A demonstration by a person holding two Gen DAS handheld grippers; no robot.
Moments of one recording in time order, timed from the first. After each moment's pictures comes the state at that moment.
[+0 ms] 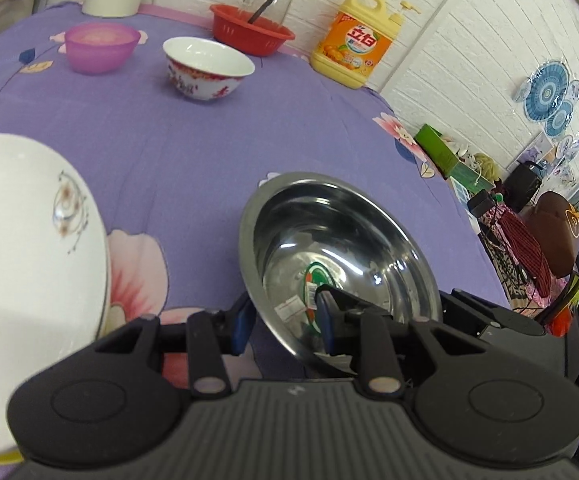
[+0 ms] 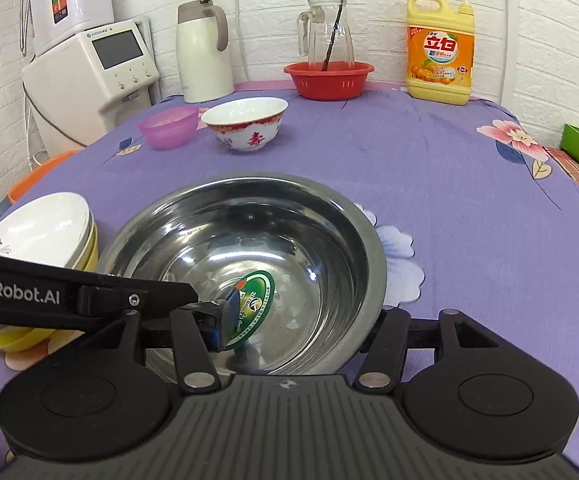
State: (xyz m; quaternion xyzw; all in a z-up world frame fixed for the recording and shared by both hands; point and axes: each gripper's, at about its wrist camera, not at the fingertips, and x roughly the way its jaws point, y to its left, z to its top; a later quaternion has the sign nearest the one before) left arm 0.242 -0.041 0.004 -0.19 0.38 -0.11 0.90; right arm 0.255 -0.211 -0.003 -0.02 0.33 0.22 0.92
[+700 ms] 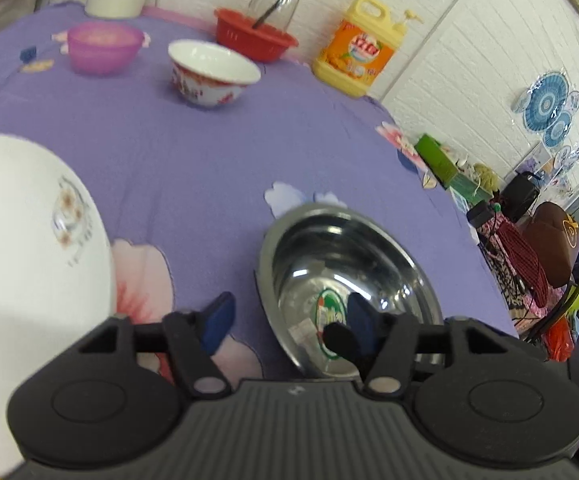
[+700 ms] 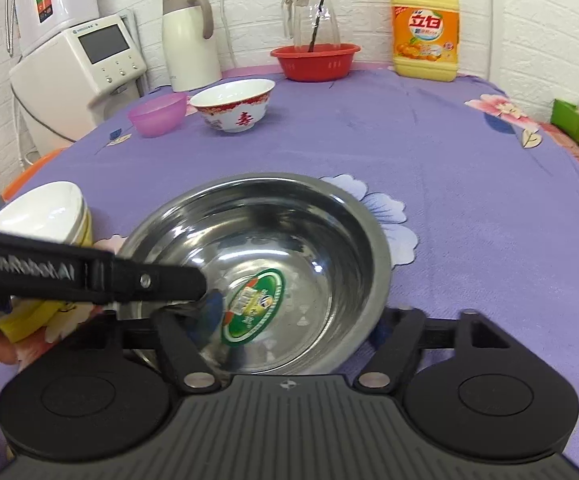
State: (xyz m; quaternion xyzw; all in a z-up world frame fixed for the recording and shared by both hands) left arm 0.248 -0.034 0.004 -0.20 0.36 -0.12 0.90; right arm 0.247 -0.219 -0.010 0.00 0.34 0.21 0.92
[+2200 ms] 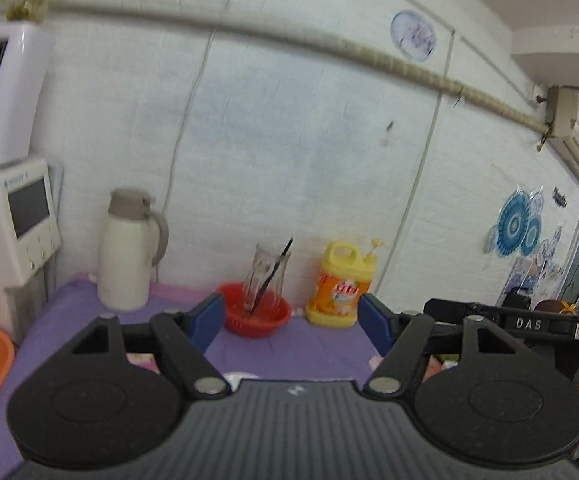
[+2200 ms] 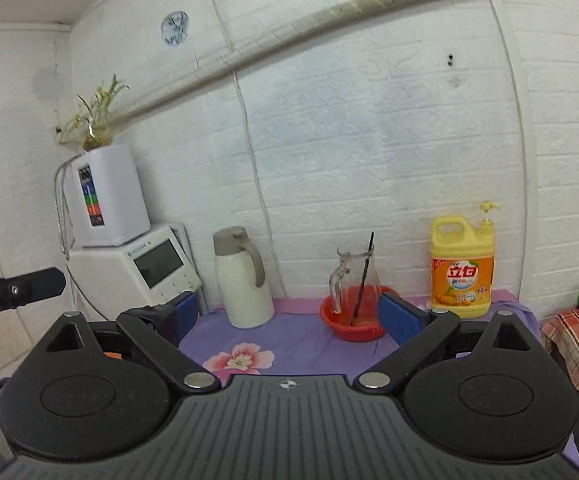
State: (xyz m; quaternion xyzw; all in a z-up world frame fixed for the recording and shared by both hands) left arm 0.275 0.066 0.228 -0.13 0.15 -0.10 0.98; right arm 0.342 -0.215 0.232 0.06 0.17 0.26 0.95
